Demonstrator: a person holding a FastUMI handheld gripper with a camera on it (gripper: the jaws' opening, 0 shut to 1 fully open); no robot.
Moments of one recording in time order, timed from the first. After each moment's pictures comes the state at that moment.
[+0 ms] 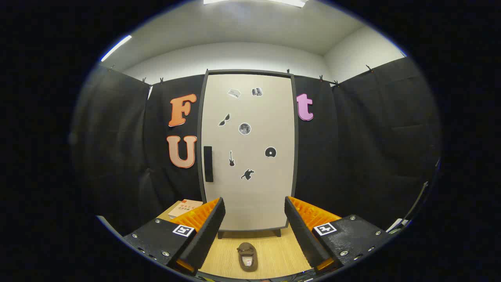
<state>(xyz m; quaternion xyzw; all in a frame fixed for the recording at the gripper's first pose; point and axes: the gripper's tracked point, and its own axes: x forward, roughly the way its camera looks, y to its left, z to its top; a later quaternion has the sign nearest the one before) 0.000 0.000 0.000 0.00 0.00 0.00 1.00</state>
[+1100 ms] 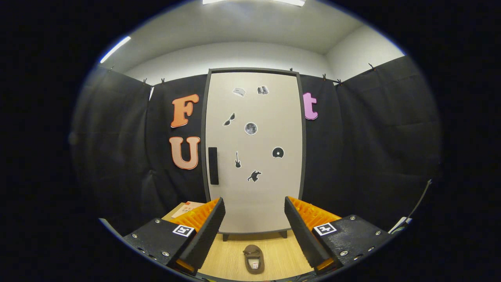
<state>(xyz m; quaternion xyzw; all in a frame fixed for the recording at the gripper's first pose) 0.024 0.025 -0.001 0.01 0.00 0.01 1.00</state>
